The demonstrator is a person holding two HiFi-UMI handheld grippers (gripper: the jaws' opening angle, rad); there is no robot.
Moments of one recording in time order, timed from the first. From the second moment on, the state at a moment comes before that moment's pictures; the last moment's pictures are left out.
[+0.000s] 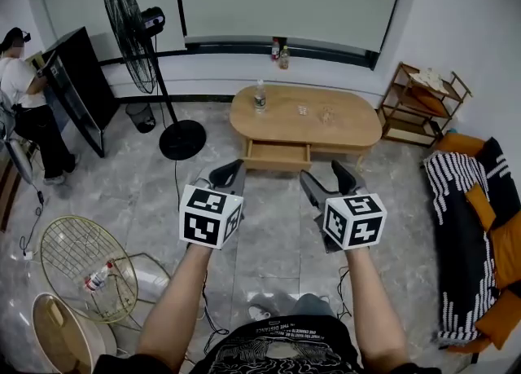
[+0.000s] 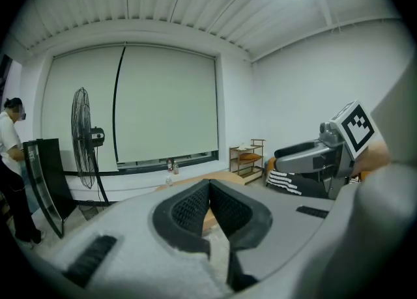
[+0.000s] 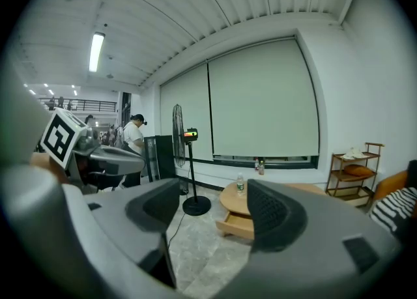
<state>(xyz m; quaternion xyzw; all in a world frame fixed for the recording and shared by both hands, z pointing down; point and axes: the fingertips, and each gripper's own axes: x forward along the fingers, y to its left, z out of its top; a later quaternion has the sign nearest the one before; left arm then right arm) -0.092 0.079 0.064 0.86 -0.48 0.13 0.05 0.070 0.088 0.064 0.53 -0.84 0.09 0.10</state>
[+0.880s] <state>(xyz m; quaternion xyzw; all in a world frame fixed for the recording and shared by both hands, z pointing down) -0.106 -0.062 0.087 0.86 -0.49 0.13 0.05 0.065 -0.053 0.092 0.54 -0.83 0.09 0.08</state>
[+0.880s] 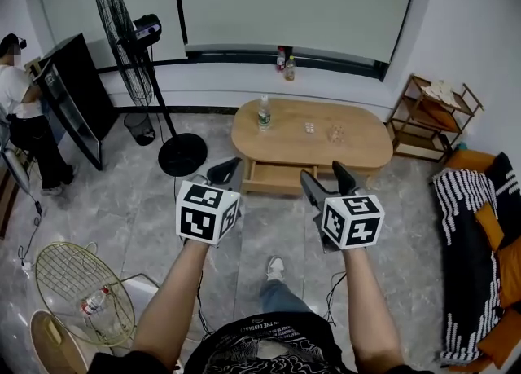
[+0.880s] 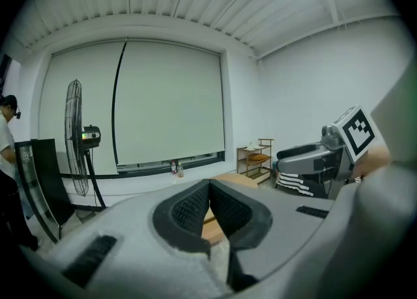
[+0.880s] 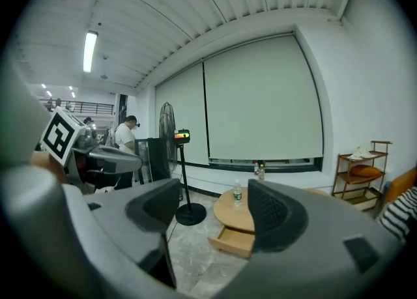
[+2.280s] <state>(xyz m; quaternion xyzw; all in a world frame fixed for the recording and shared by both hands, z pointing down) -0.057 -0.359 0.119 0.85 -0.49 0.17 0.07 0.114 -0.356 0.119 0.53 -0.84 0.12 0.09</state>
